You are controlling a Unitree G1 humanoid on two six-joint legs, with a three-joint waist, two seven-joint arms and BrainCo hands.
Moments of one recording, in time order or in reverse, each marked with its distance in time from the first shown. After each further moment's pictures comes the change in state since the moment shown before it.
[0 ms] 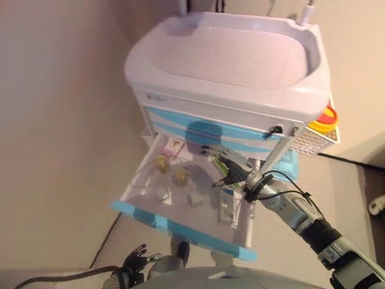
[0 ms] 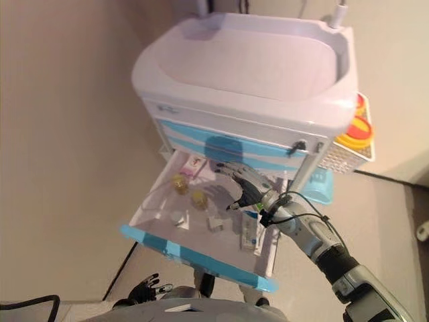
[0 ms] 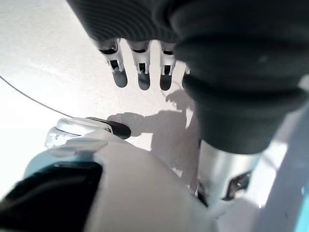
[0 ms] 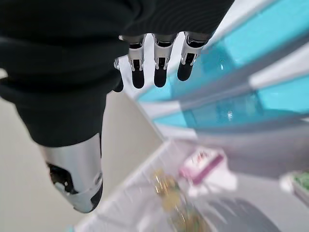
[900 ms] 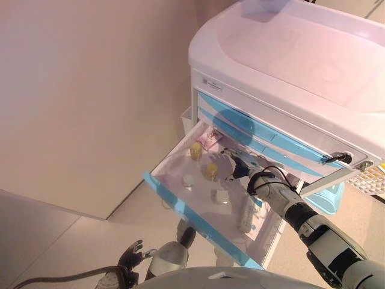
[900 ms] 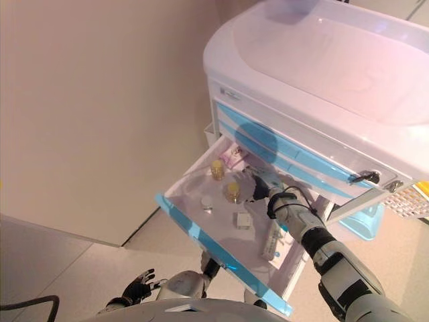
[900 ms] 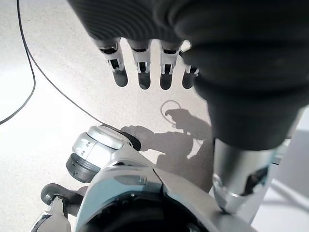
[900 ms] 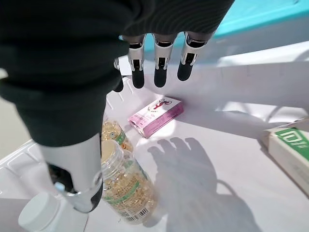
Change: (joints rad) left arm 0.020 0.043 -0.031 -0.041 0.013 -0.063 -0.017; right arm -0.175 0.118 0.031 0.443 -0.032 0.200 -0.119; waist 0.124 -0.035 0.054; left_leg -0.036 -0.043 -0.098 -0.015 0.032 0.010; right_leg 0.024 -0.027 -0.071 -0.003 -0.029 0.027
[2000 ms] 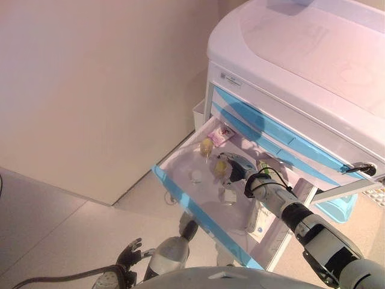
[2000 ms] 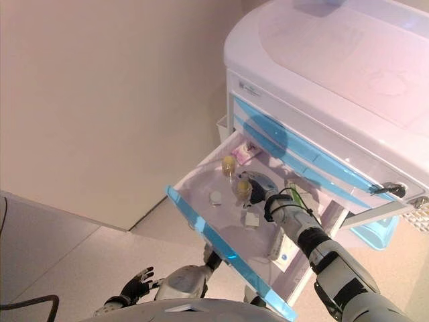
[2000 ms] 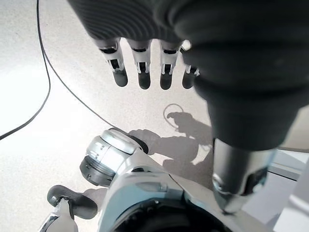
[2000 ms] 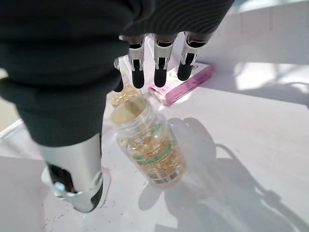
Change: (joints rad) left arm 0.002 0.020 -0.022 -0.007 0.006 -0.016 -0.003; right arm -0.011 0.030 0.022 0.038 -0.003 -0.001 0.048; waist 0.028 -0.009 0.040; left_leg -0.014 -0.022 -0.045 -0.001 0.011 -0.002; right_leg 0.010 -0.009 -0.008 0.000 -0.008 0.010
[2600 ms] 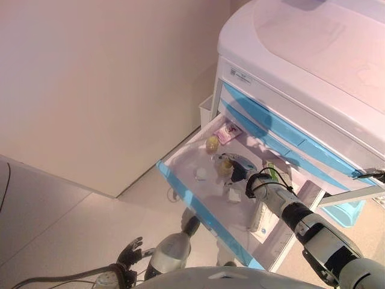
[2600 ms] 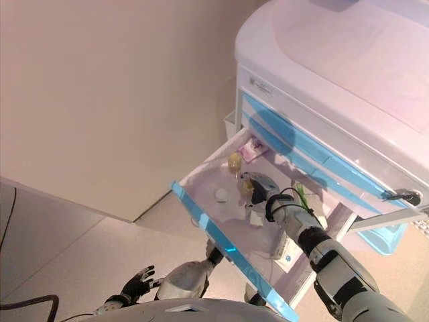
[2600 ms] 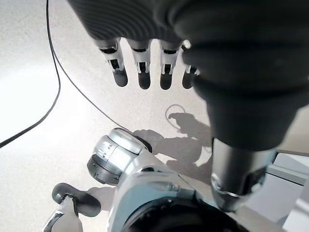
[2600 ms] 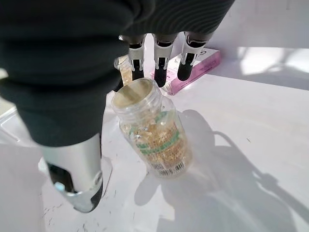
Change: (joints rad) left arm 0.001 0.009 -0.012 -0.021 0.000 0.000 -0.015; right arm -0.029 0.001 0.000 0.035 0.000 0.006 0.001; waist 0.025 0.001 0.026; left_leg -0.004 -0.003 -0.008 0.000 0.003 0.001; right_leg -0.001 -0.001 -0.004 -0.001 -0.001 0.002
